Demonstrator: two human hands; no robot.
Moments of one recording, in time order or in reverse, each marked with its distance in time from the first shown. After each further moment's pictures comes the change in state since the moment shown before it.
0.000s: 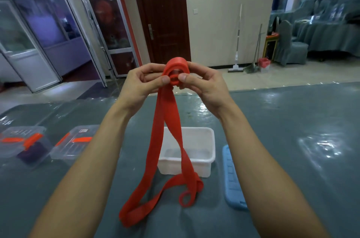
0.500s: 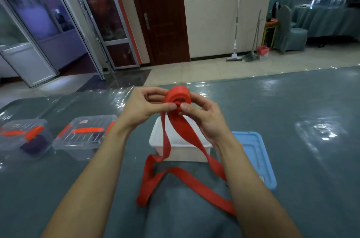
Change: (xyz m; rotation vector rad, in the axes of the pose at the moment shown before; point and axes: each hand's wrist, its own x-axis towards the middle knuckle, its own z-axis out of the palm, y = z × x) left_hand -0.052 -0.049 0.011 0.107 -0.055 -0.141; right_hand -0.094 0.063 0.011 0.257 0.086 0.211
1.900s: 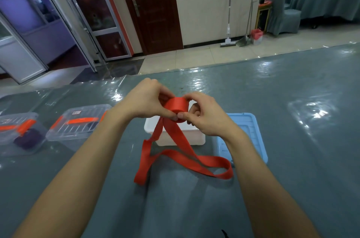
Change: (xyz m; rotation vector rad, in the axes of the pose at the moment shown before) left_hand -0.008 0.020 0.032 0.837 -0.356 0.013; right_hand -0.048 -0.009 -0.016 -0.997 -0.013 0.011
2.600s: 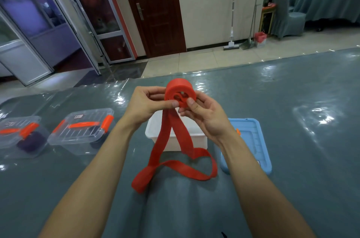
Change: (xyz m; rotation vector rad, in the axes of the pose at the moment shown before) left_hand 0.004 -0.023 0.031 -0.890 0.330 -0.072; right_hand 0.015 0.010 0.014 1.061 0.030 0.065
